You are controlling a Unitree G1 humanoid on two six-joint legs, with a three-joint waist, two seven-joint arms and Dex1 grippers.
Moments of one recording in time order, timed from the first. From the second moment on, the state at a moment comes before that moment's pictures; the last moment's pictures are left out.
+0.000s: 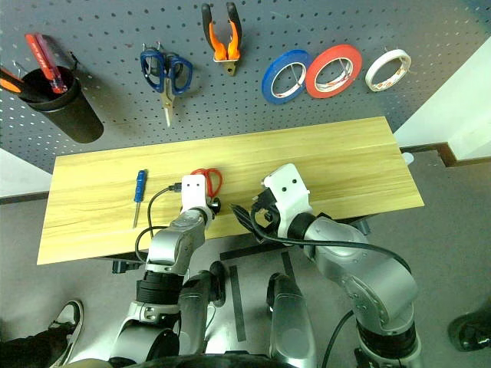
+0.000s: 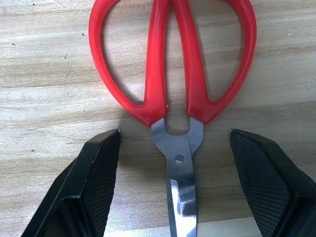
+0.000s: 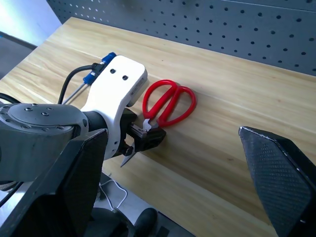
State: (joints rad) left arm -0.37 -0.16 0.00 0.06 -0.03 0.85 0.26; right arm -0.26 -0.34 0.07 -0.87 0.53 1.21 0.20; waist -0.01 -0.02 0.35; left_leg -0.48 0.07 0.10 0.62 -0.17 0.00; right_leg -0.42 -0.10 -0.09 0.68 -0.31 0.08
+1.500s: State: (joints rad) left arm -0.17 -0.05 -0.18 -0.15 -0.01 0.65 0.10; right arm -0.27 -0.35 0.08 -0.88 0.54 1.19 0.17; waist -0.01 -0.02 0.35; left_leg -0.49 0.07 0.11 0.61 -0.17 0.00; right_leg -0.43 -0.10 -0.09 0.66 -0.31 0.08
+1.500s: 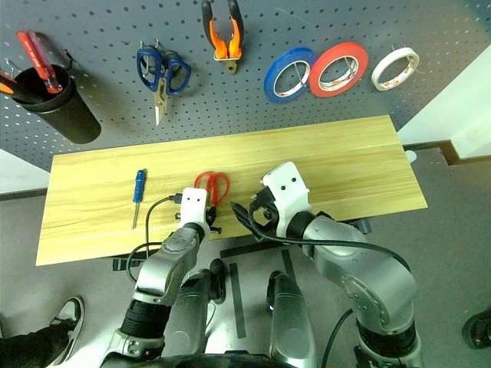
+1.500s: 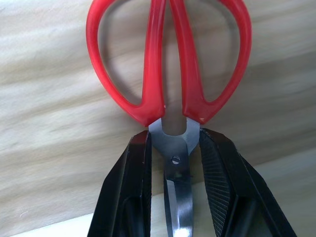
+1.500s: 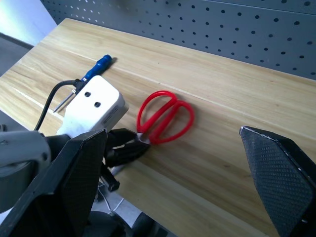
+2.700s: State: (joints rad) left arm -0.21 0.16 -0.17 -0.30 0.38 -0.17 0.18; right arm -0.28 -0.49 -0.03 -0.80 0.55 1.04 0.31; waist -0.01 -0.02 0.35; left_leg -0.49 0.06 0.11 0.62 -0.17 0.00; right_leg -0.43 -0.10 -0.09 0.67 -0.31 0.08
